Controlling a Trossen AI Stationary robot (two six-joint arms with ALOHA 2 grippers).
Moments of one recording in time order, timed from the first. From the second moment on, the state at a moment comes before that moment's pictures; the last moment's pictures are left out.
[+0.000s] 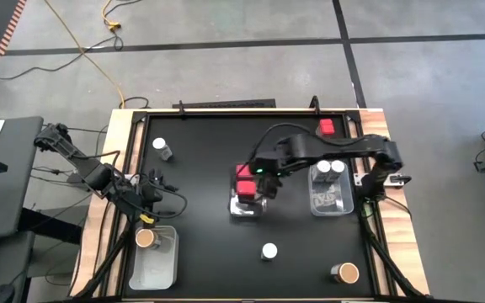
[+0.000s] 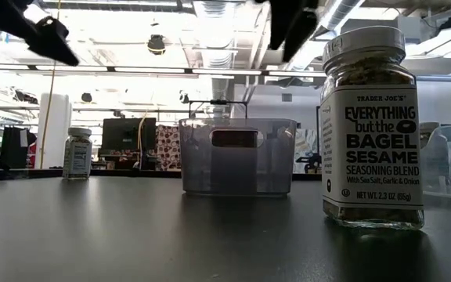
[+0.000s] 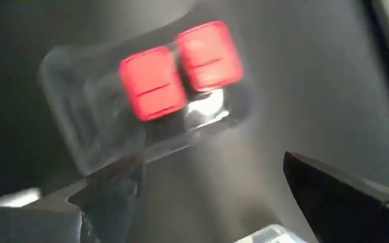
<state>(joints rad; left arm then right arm) -0.63 0.71 0.68 -0.68 -0.56 -0.40 0.08 1.79 1.86 -1.35 0.28 0.45</state>
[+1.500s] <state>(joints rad) -0.23 0.71 0.68 -0.39 -0.55 -0.17 0.35 1.58 1.51 -1.39 0.52 1.66</state>
